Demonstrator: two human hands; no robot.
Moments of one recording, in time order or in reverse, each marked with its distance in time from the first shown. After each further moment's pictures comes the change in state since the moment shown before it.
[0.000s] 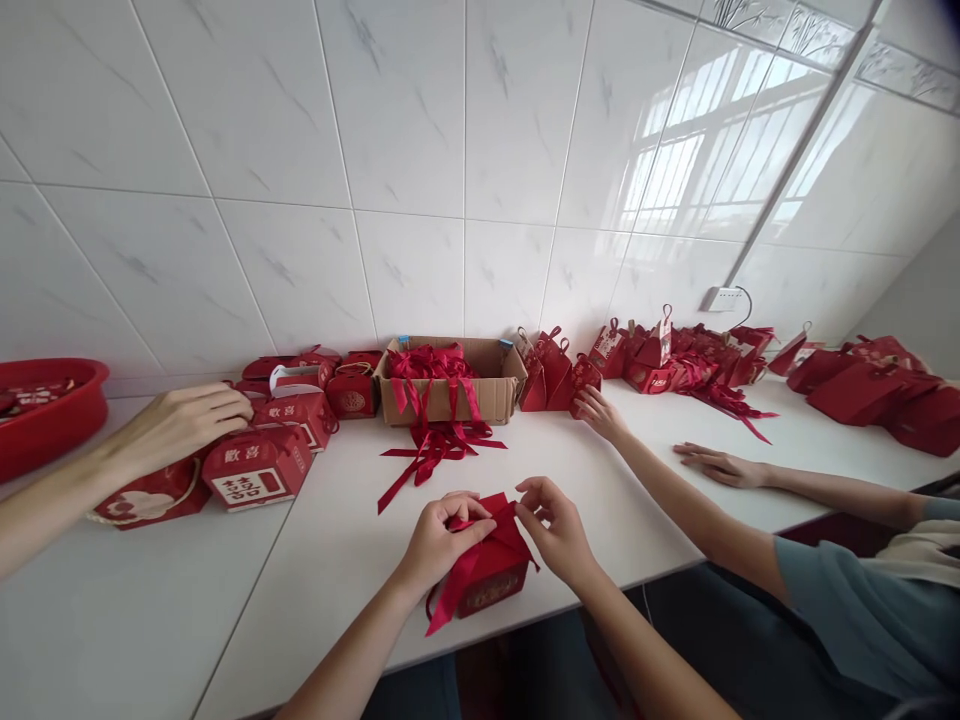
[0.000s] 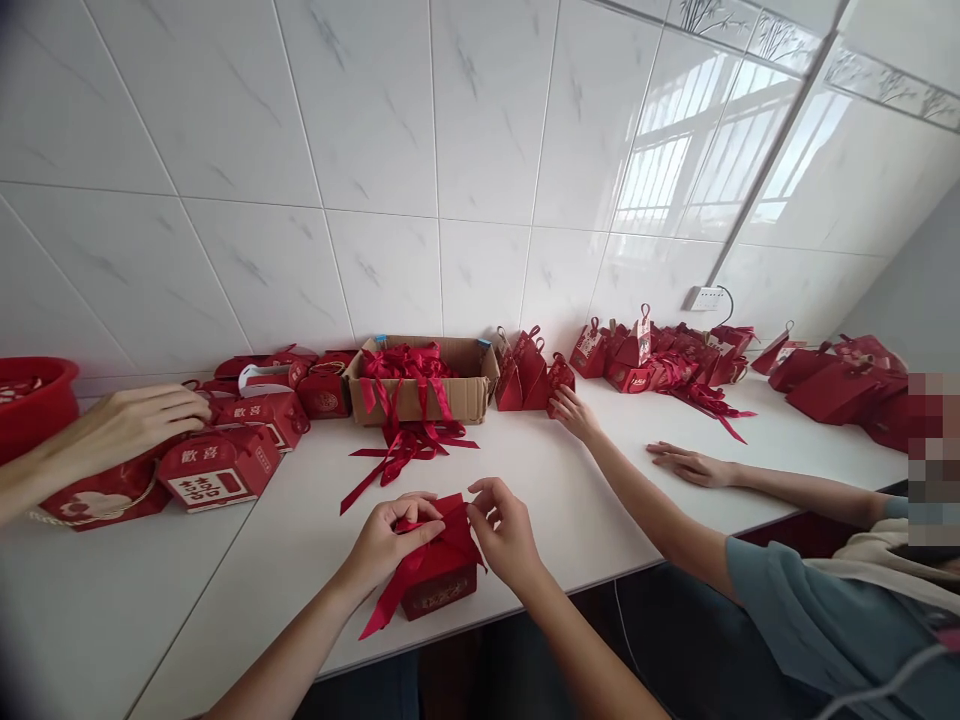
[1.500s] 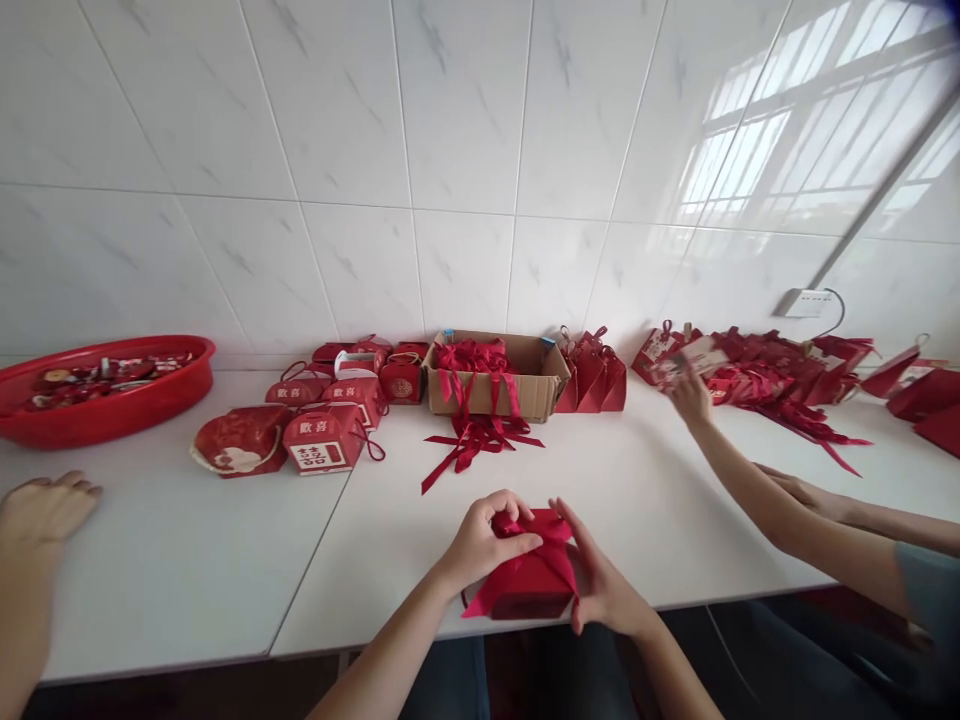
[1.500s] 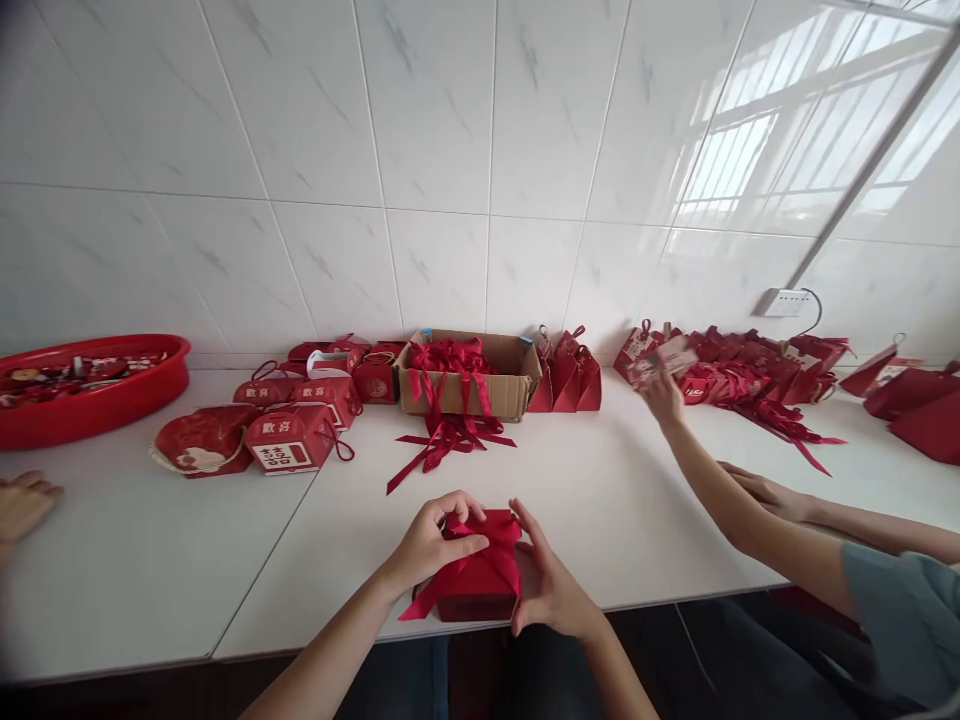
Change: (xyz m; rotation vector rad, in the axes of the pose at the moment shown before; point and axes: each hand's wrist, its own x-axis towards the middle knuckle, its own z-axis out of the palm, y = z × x) left_hand -0.015 0.005 0.003 -0.066 -0.068 0.029; right_hand -0.041 0.059 -0.017 0.373 -0.509 0.069
